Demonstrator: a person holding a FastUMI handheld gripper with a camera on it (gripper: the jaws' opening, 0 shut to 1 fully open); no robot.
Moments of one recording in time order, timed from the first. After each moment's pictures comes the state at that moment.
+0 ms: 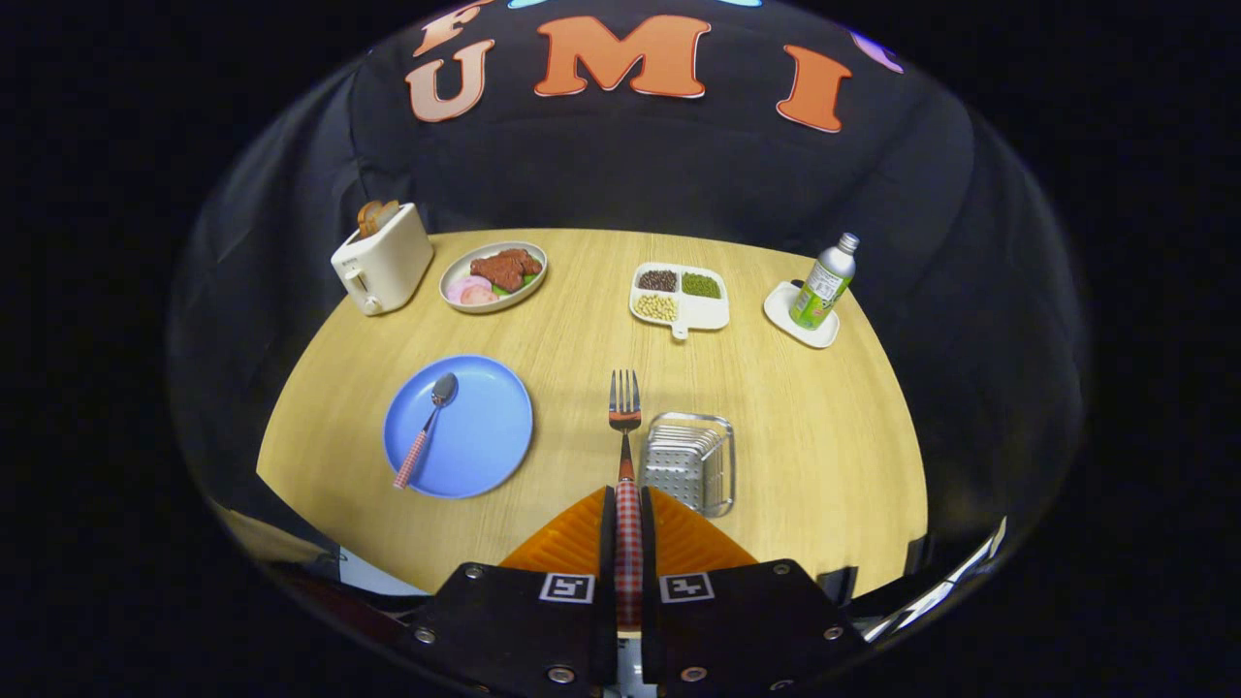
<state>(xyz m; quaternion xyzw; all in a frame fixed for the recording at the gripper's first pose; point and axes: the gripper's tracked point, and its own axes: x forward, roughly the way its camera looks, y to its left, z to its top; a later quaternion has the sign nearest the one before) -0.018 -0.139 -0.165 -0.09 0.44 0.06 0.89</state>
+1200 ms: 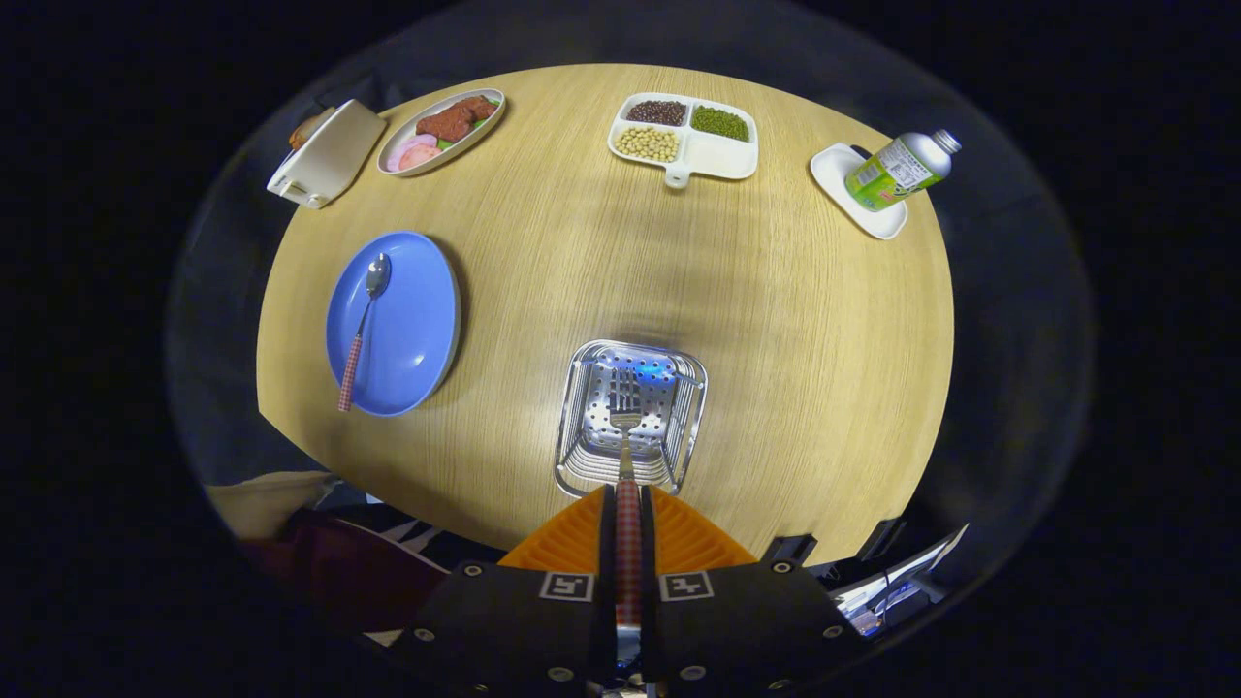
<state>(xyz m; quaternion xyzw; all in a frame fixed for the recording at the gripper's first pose) 0.011 -0.175 -0.233 -0.11 0.68 0.08 0.72</state>
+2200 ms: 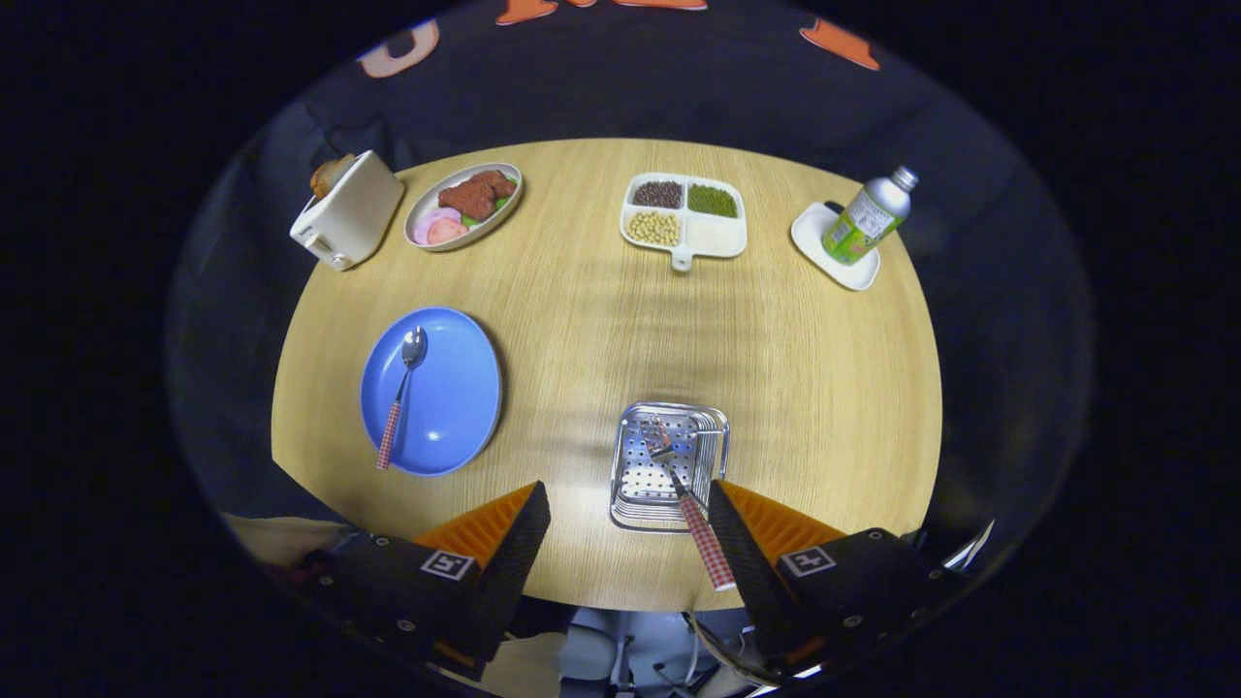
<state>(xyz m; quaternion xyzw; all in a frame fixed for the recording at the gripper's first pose) 0.023 -0.128 -0.191 -0.10 0.54 0.07 0.83</state>
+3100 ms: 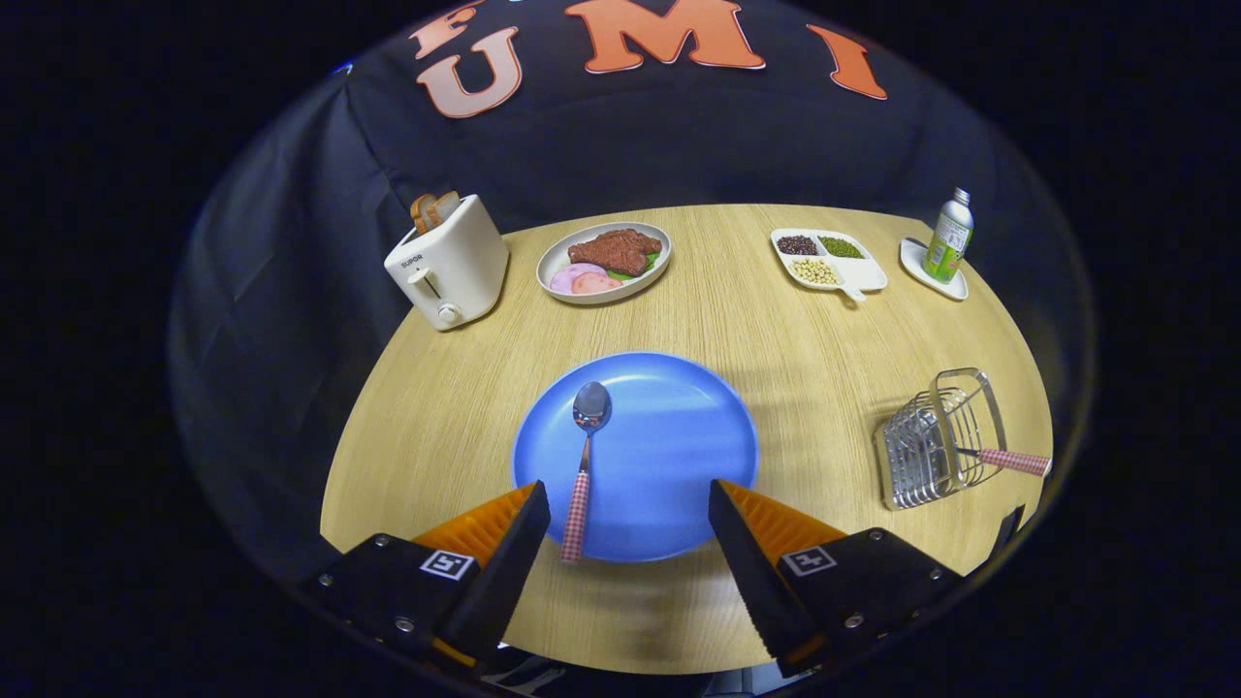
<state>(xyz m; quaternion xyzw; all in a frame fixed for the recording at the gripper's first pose) 0.002 0.087 -0.261 0.02 0.39 0.10 0.91</state>
